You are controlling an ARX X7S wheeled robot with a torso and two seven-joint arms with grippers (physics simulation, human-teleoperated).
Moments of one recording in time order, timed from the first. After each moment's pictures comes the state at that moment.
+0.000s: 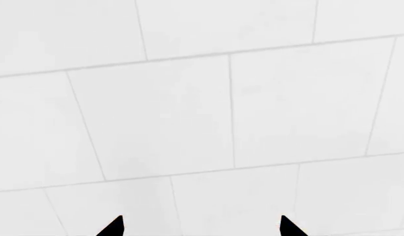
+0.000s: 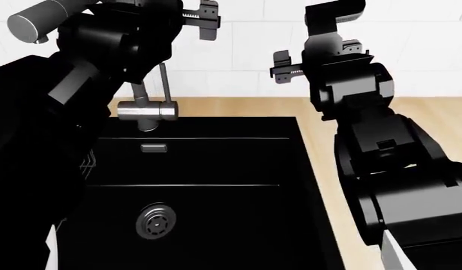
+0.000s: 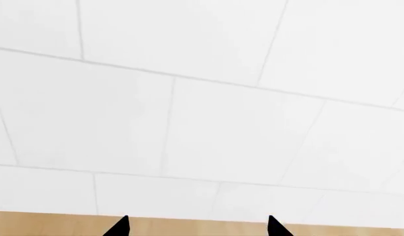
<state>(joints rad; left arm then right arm) -1.80 0.00 1.57 -1.28 -1.57 -0.34 -0.26 1.59 0.00 -0.31 1.31 0.15 0.53 0.11</state>
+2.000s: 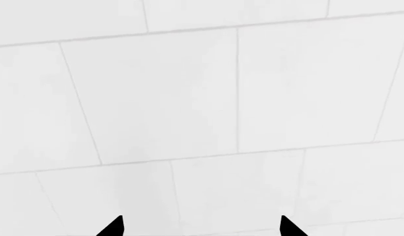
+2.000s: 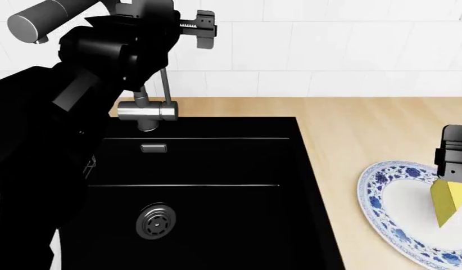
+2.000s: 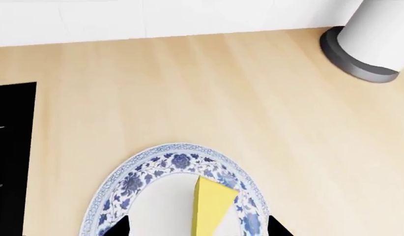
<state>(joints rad) -1.77 0.00 1.56 -1.31 -1.56 -0.33 -0.22 1.92 1.35 -1.33 -0.31 2.50 0.90 1.42</state>
